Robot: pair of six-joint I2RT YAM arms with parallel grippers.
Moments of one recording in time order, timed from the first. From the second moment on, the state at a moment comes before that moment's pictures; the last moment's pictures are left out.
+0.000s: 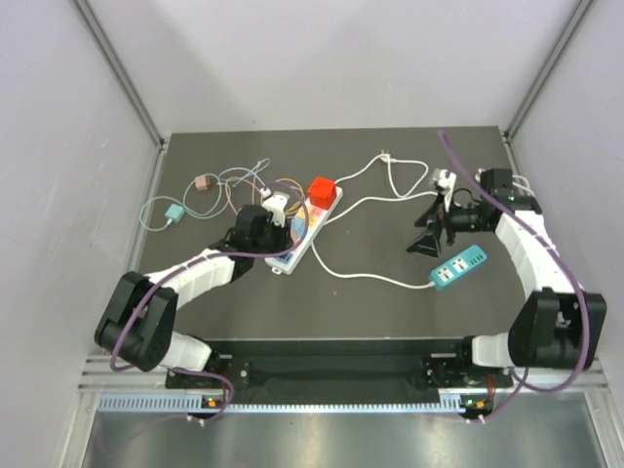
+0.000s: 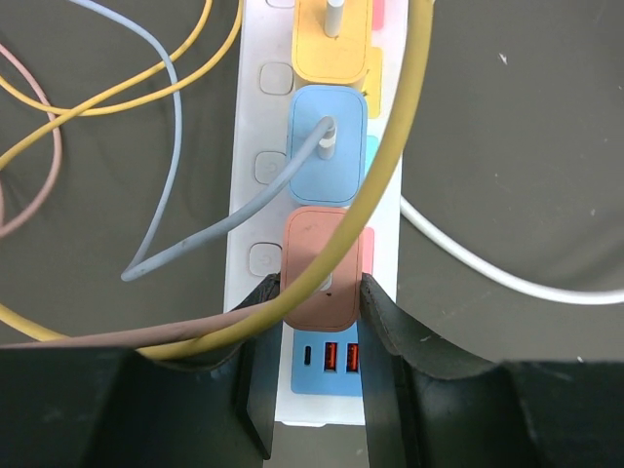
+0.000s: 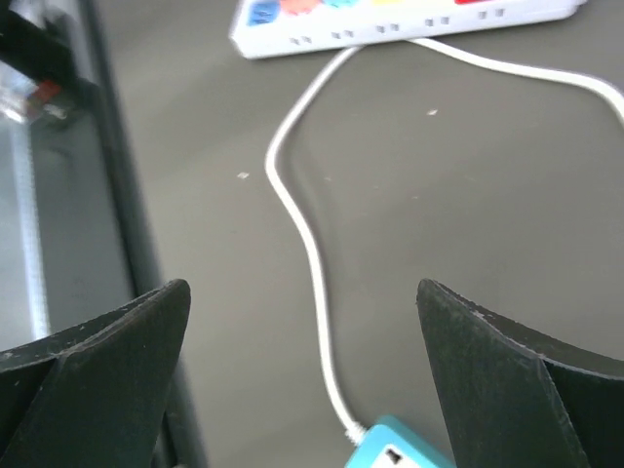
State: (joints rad) left arm -0.45 1.42 0.69 0.11 0.11 -0.10; right arm -0.10 1.40 1.11 -0.99 -1.14 -0.90
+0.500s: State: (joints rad) left arm -0.53 1.30 0.64 -0.01 -0.10 -0.16; right arm 0.39 1.54 1.20 -0.40 -0.63 -0.45
